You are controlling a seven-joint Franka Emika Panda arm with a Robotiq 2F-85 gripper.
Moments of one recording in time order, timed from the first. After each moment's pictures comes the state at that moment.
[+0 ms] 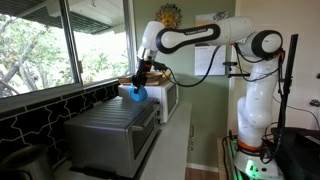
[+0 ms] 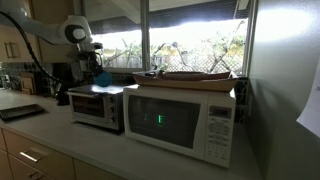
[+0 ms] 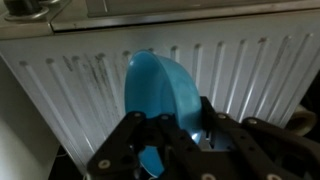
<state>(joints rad) 0.06 -0.20 0.24 -1.90 0.06 2.08 0.23</state>
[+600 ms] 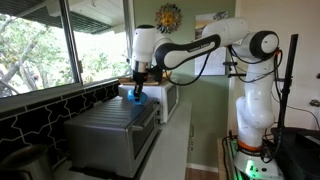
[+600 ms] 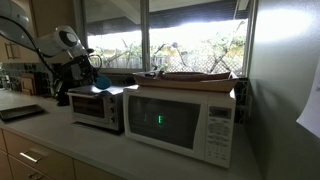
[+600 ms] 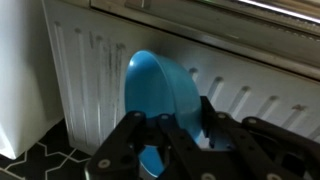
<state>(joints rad) 0.15 -0.11 0.32 -1.86 -0.38 1.97 0.23</state>
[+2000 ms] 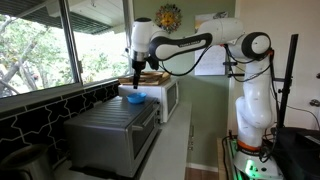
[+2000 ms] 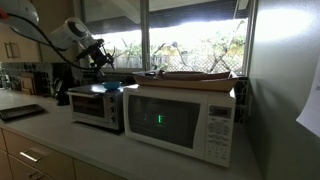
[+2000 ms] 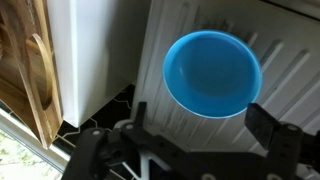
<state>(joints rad) 0.16 -0.07 0.19 -1.71 -0.48 1.91 0.04</state>
